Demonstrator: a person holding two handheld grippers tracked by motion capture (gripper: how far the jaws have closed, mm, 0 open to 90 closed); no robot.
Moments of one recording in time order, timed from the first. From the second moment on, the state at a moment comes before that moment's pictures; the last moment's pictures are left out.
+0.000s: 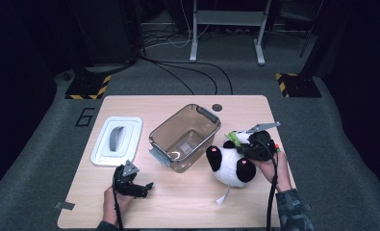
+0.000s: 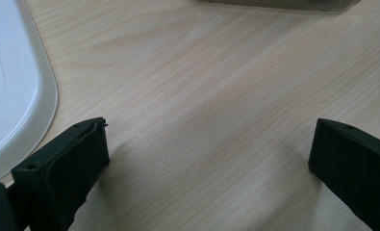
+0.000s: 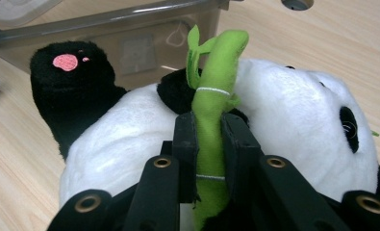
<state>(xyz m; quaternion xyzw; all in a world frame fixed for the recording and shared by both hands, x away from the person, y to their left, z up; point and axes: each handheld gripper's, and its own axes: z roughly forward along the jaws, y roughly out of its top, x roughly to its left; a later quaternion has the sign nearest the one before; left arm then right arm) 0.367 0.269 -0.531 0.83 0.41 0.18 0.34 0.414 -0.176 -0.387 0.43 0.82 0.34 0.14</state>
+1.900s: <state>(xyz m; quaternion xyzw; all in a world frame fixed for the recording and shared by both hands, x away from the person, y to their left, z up) 0.367 0.269 -0.531 0.83 0.41 0.18 0.34 0.444 -0.164 -0.283 0.41 0.81 0.36 0.22</state>
